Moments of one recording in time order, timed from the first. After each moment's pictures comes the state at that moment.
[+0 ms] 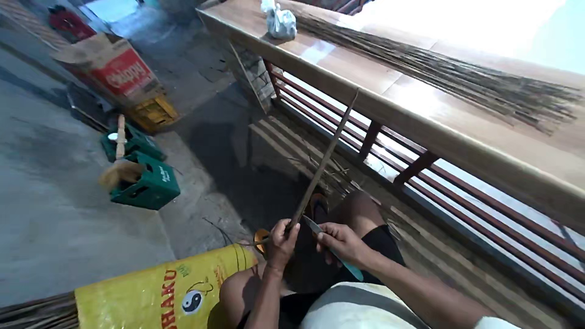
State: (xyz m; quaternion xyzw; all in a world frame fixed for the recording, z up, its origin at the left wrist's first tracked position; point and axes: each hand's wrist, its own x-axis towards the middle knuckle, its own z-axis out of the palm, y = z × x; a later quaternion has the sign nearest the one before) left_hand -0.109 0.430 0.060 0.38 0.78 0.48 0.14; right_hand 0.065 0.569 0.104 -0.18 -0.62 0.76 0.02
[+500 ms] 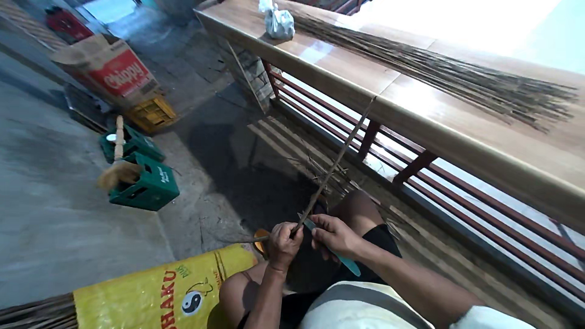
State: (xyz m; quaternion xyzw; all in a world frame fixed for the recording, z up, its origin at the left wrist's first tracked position) left_hand -0.106 0.438 0.042 0.50 0.75 0.42 -0.12; right_hand 0.043 0.578 0.119 -0.21 -0.60 0.77 -0.04
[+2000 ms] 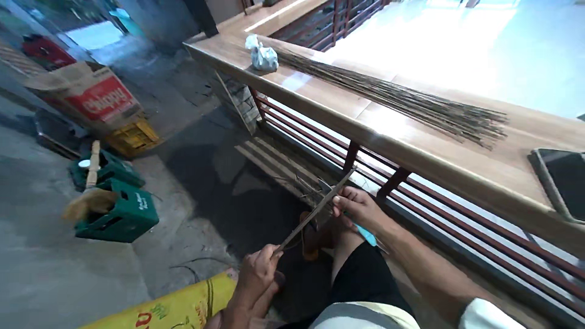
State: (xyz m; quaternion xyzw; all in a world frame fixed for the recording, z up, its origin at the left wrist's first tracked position) left_hand -0.125 0.417 0.127 0.56 0.78 0.27 0.05; right_hand 0.074 0.668 0.158 -0.20 -0.58 0.76 0.24
